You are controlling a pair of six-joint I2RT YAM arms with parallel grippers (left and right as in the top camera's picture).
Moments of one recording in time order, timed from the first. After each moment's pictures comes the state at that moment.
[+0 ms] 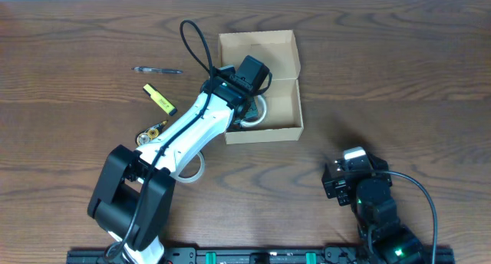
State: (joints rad) left arm -0.59 1.84 1.35 -0.78 -0.19 -0.86; right arm 0.43 0.36 0.13 -0.36 0.31 -0.09
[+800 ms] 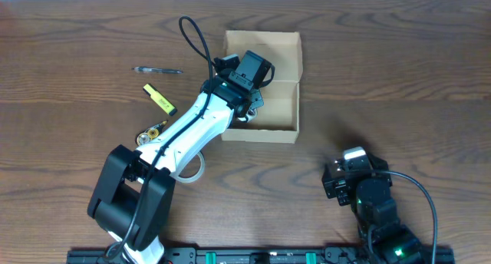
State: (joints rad) left arm -0.59 1.84 1.35 -0.62 -0.19 -0.86; right arm 0.43 0.36 0.13 -0.36 0.31 -0.09
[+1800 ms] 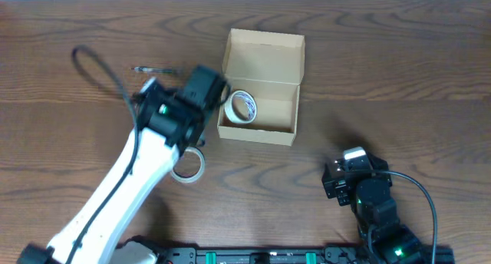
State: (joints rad) left arm -0.51 1.36 1.21 -1.13 -0.40 -1.39; right arm 0.43 0.36 0.13 -0.36 0.31 -0.09
